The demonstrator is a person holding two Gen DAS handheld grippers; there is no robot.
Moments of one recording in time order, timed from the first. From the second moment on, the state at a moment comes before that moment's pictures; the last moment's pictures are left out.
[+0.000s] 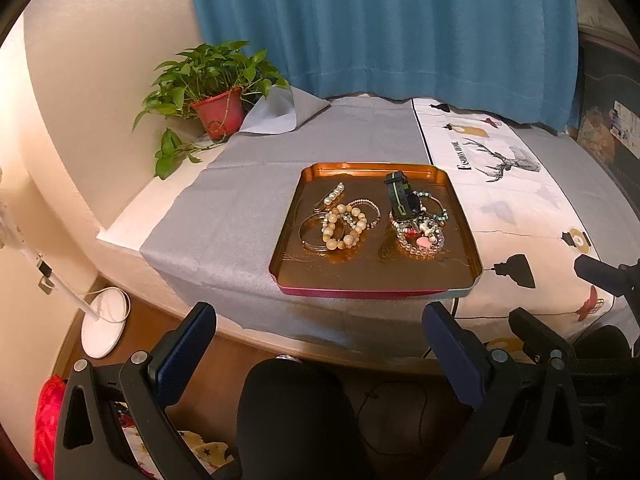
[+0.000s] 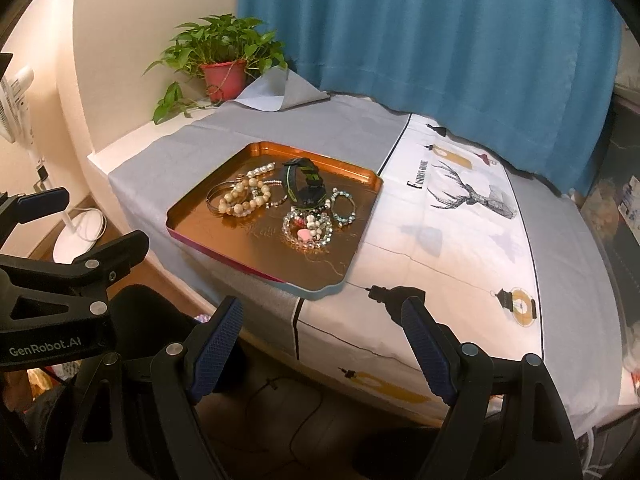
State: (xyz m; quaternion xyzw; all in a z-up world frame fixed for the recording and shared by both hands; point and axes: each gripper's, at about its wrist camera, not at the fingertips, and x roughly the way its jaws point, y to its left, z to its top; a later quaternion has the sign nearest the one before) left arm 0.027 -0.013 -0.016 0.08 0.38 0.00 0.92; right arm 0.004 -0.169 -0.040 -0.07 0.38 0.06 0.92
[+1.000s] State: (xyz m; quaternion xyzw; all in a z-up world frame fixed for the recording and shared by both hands) left arm 0.020 -0.013 -0.017 0.08 0.38 0.00 0.92; right arm 0.001 -0.166 -0.039 -0.07 0.38 0.05 0.92
